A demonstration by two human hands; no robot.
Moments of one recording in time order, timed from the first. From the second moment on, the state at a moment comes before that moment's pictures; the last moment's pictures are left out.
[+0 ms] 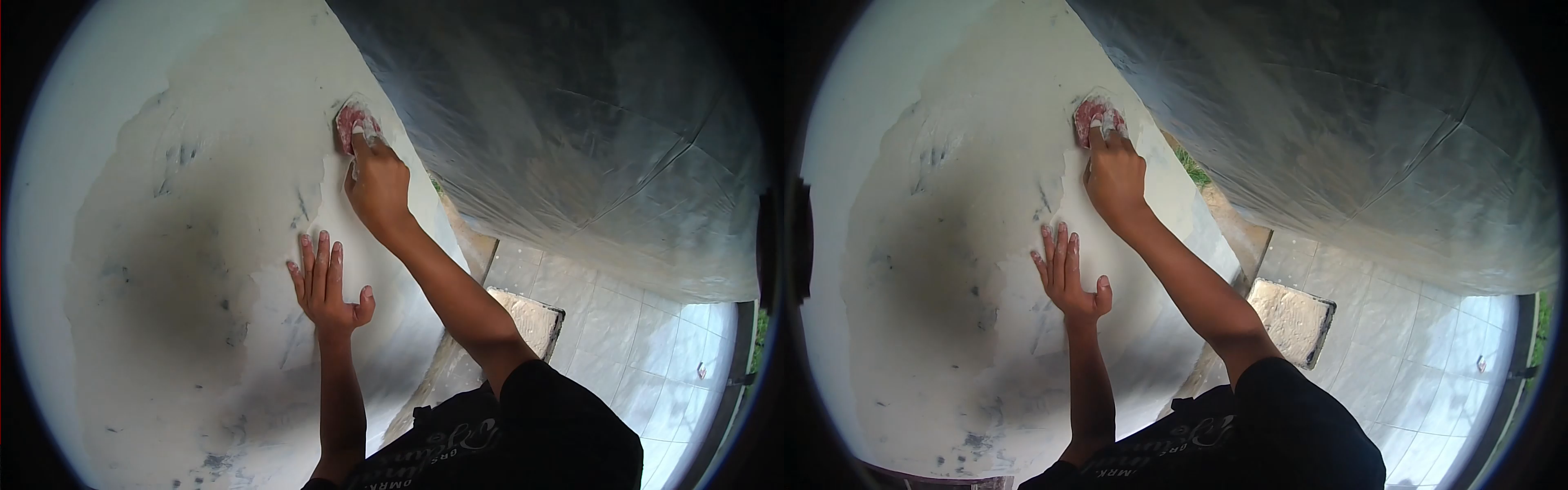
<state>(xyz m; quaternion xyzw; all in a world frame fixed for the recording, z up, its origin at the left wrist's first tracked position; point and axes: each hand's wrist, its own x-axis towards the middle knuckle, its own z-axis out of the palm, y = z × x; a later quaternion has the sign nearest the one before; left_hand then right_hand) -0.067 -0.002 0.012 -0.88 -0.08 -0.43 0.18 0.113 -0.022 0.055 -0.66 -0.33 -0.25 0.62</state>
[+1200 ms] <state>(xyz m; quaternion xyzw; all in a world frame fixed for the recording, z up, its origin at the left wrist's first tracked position) -0.074 -0.001 0.009 -0.88 -0.04 -0.46 0.13 0.056 -0.043 0.023 -0.67 -0.41 -0.20 0.58</state>
